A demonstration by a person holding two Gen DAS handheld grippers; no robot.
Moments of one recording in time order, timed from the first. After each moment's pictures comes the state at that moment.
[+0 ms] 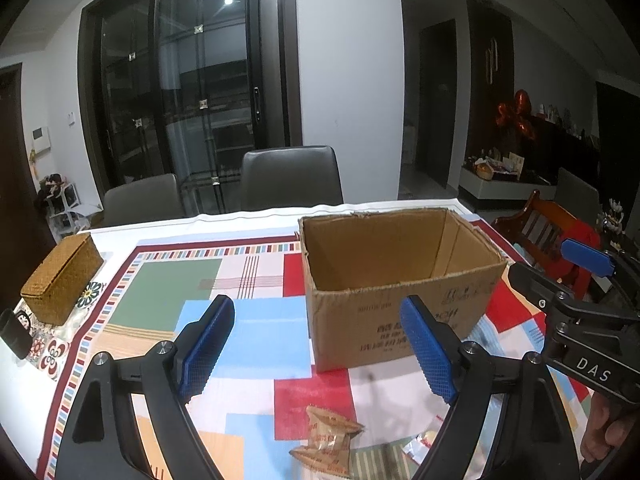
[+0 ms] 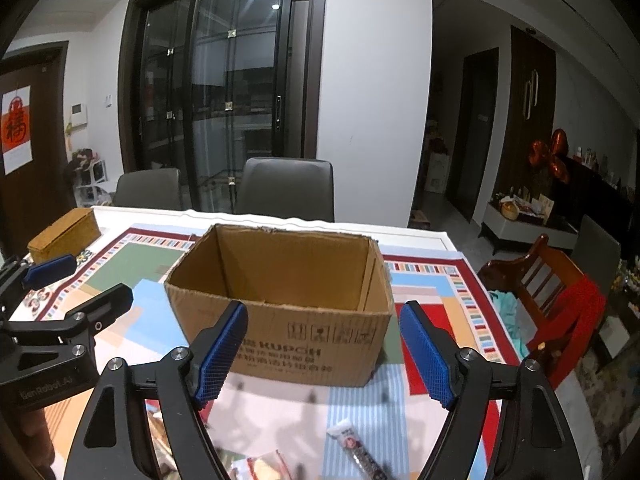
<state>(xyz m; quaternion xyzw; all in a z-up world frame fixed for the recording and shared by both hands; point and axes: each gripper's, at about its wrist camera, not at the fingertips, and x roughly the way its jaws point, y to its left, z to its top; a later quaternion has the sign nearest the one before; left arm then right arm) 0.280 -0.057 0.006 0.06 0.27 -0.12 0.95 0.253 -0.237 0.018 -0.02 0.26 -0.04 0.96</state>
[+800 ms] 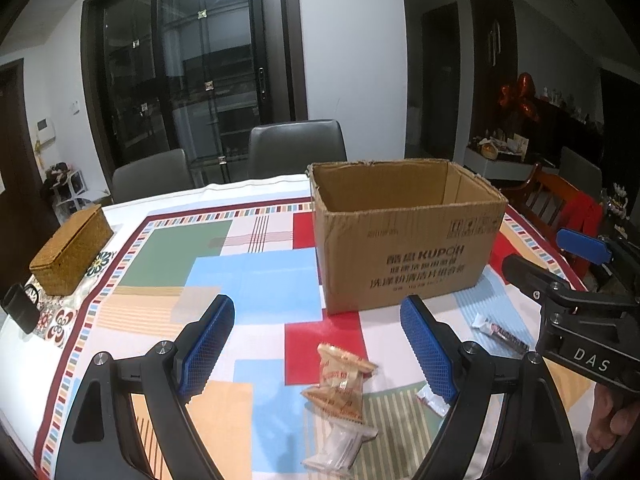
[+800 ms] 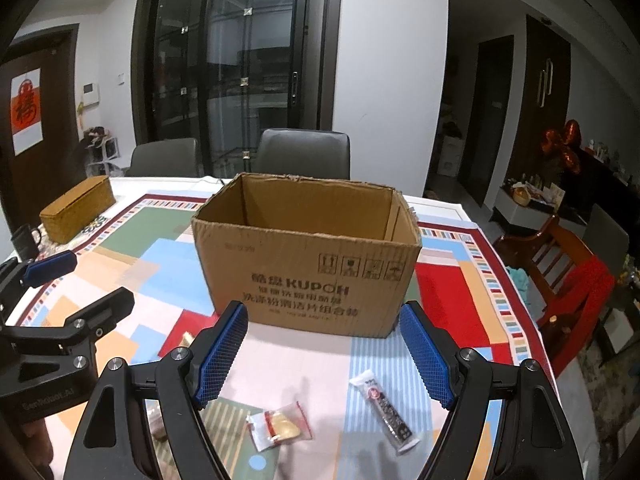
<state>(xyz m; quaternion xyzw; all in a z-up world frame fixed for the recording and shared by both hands) 0.237 -0.040 -0.031 0.06 0.30 -0.11 0.94 0.225 -0.217 -0.014 -0.03 0.29 -0.02 0.96</state>
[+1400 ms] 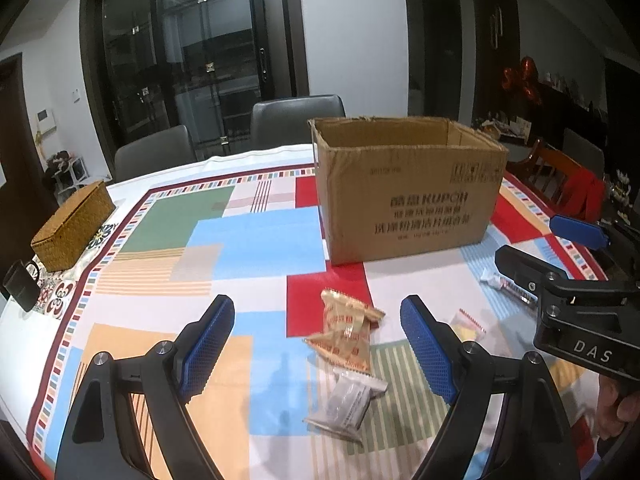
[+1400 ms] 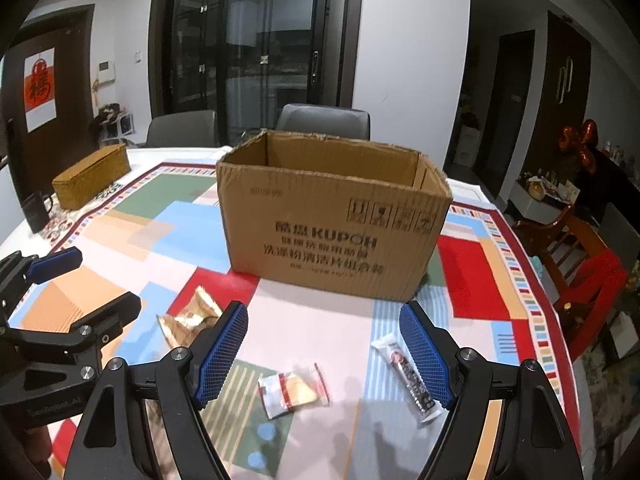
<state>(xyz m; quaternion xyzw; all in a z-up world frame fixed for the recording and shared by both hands) 0.214 -0.034 -0.068 0.08 0.33 -0.10 0.94 0.212 -0.202 -0.051 -0.04 0.32 0.01 0.95</state>
